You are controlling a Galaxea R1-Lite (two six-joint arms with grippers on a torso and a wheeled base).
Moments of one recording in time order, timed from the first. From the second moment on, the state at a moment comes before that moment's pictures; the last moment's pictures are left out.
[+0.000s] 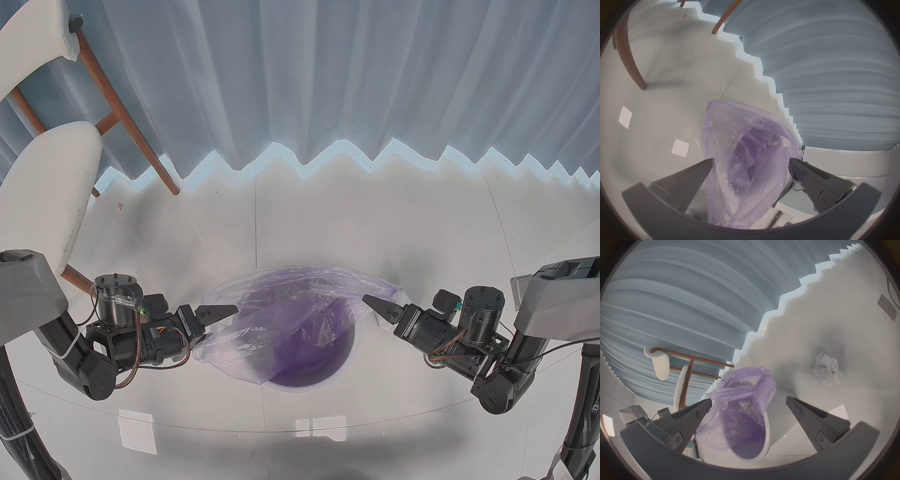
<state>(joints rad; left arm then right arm) -0.22 2.02 -0.51 -1.10 -0.50 -0.82 0.32 2.19 -0.53 -1.49 0.17 0.76</state>
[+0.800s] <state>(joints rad) -0.30 2.01 -0.24 -1.51 -0.50 -0.12 0.32 2.17 -0.51 -1.50 0.17 0.75</state>
